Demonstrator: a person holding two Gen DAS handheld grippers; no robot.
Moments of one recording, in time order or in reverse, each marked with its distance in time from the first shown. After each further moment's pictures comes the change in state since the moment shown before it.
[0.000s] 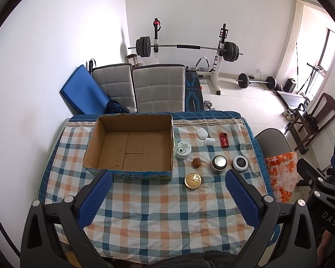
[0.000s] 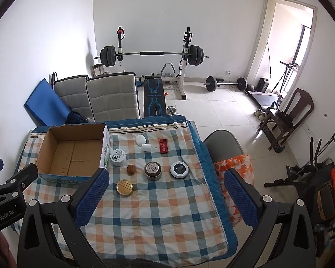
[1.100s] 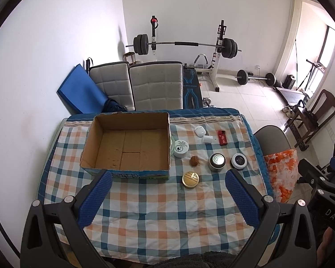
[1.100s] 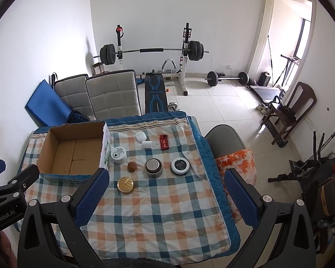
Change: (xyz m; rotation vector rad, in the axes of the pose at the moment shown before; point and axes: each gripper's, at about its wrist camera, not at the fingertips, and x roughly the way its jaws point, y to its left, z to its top) left arm 0.015 -0.007 0.008 0.011 0.034 -0.007; right arm 0.011 -0.028 0.007 0.044 0.049 0.015
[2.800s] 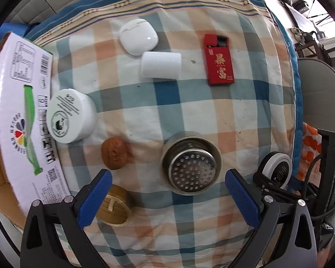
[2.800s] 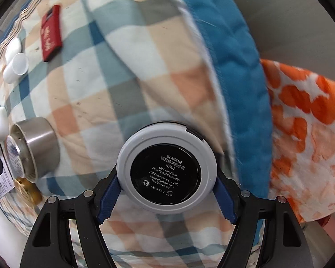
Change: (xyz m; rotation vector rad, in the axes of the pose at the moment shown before) left arm 0.445 -0.170 -0.004 0.068 0.751 -0.103; right arm 0.503 -0.117 -0.119 0.158 0.880 -0.011
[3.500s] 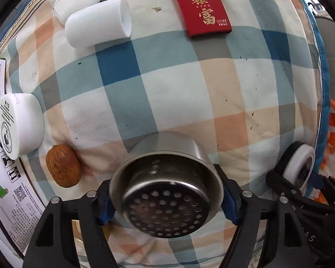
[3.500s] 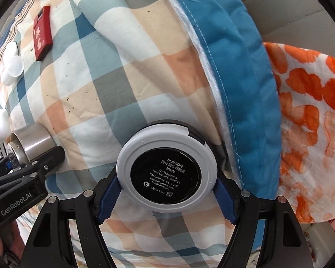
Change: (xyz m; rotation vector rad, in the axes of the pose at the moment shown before) left arm 0.095 -0.034 0.012 0.093 0.118 0.049; right arm 0.012 -0.013 0.026 0.011 0.046 0.055
